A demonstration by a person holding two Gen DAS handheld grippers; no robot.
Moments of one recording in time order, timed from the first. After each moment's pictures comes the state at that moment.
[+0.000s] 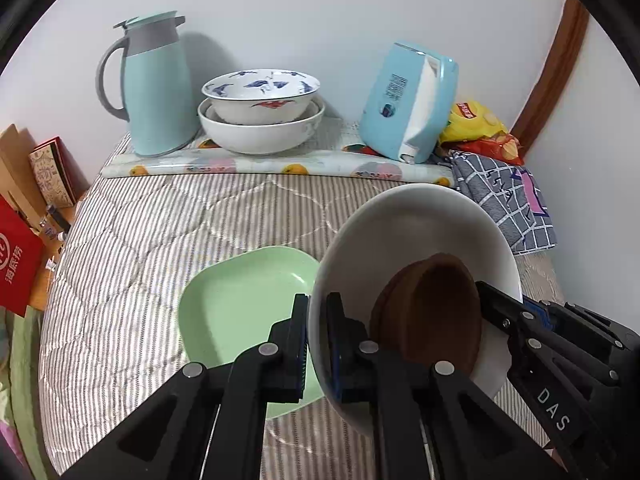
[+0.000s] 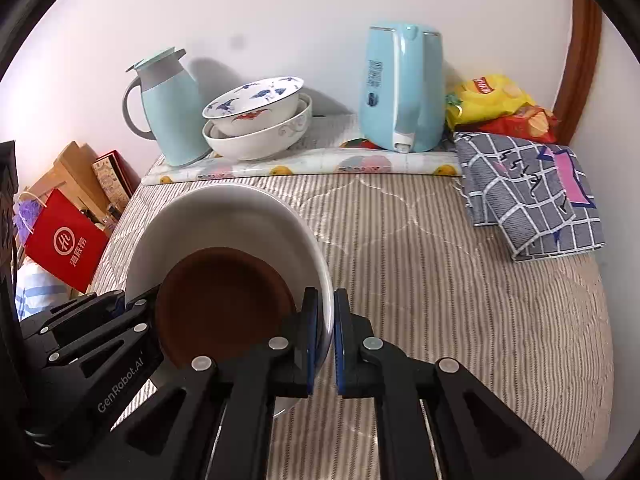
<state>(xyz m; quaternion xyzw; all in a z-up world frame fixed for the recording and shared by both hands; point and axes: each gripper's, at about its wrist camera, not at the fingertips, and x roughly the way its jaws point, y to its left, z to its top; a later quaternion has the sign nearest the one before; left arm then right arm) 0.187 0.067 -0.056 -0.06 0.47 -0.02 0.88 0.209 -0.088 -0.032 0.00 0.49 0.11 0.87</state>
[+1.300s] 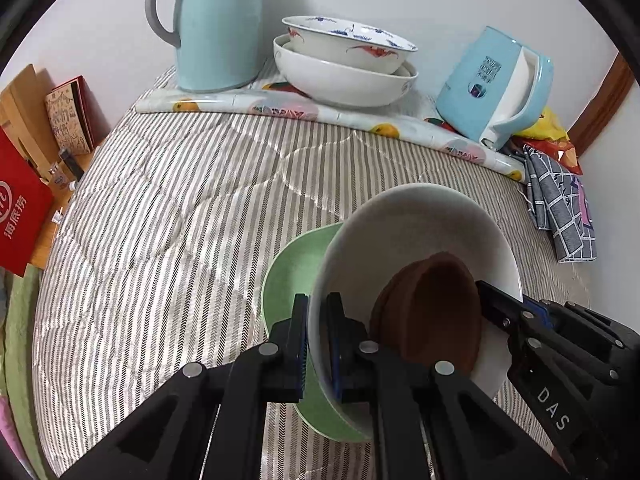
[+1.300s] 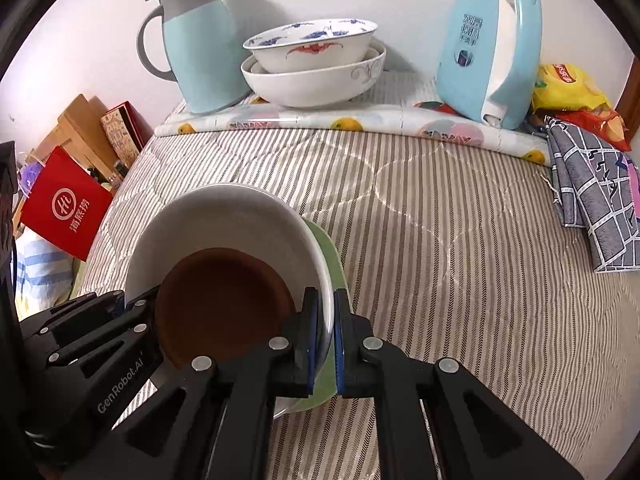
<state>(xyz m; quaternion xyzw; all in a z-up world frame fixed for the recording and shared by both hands) 0.210 0.143 -0.115 -0.10 0.52 0.03 0.85 0.240 -0.005 -0.095 -0.03 0.54 0.15 0.83</state>
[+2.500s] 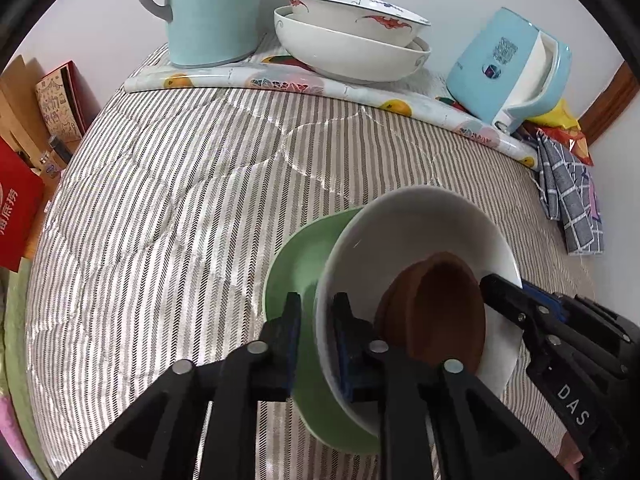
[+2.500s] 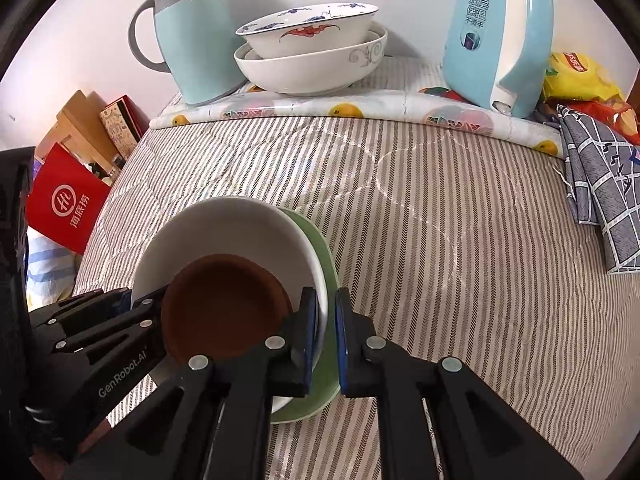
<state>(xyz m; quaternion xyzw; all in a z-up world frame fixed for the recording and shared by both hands) 0.223 0.146 -0.129 -0.10 0.56 0.02 0.82 0.254 -0.010 -0.110 -0.02 0.55 0.16 0.82</state>
